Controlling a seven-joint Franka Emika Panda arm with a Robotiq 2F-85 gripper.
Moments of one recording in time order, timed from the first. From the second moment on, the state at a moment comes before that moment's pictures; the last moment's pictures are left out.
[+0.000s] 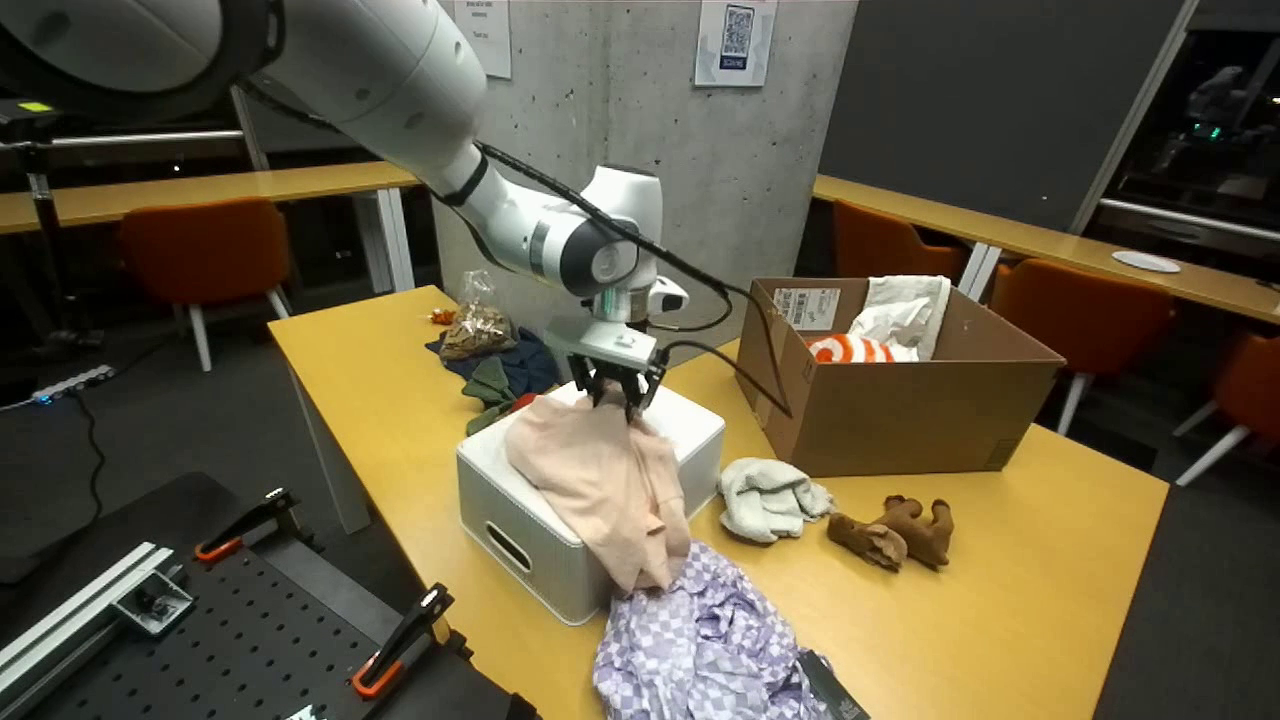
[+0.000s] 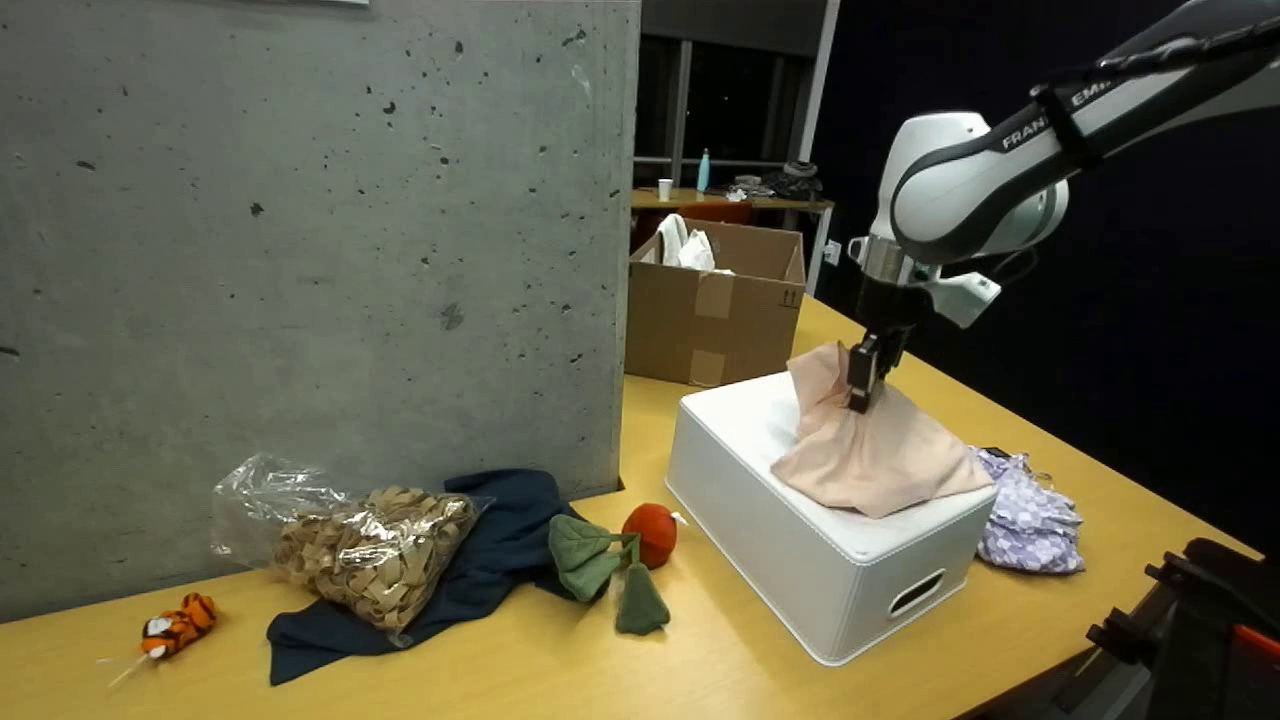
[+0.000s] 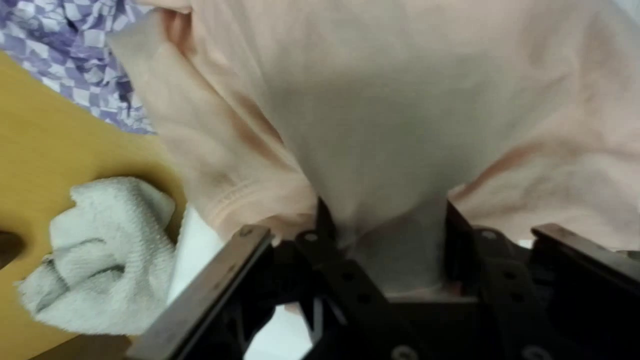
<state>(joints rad) -0.15 0.81 0.00 -1.52 -0.03 2.32 -0.33</state>
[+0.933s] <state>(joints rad) -0.15 0.26 -0.07 -1.64 -0.12 2.17 -0.26</state>
